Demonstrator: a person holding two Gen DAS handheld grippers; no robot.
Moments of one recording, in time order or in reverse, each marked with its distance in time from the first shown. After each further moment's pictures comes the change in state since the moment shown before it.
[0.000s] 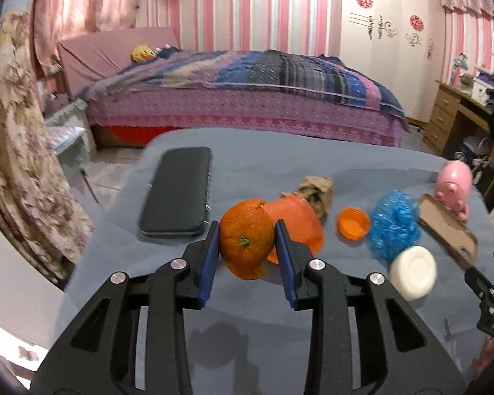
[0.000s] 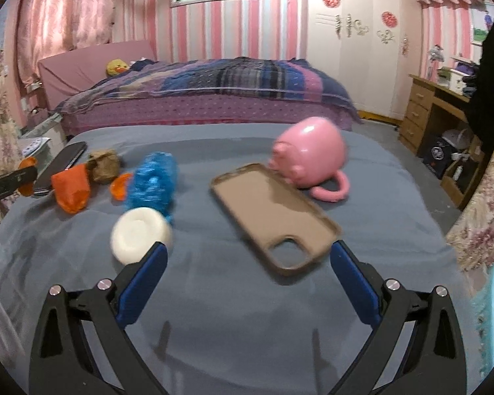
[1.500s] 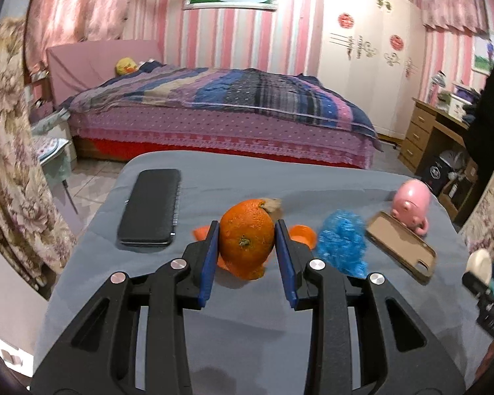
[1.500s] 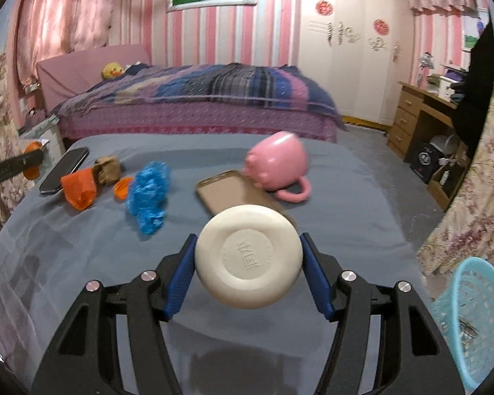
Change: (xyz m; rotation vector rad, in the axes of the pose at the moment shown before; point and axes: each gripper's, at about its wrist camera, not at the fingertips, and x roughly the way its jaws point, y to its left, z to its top) left arm -0.045 -0.026 0.001 -0.012 -0.075 -0.147; right arm -0.067 -0.042 -0.007 0.019 -0.042 -0.068
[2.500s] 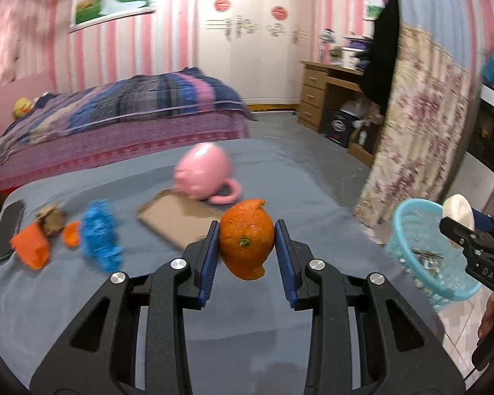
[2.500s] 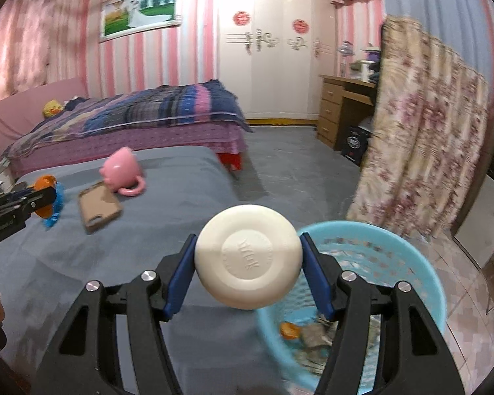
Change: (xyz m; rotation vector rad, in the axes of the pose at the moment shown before) left arm -0.042 -0.264 -0.052 0.288 0.028 -0.370; right arm -0.086 -0.209 -0.057 0.183 -0.059 -0.232
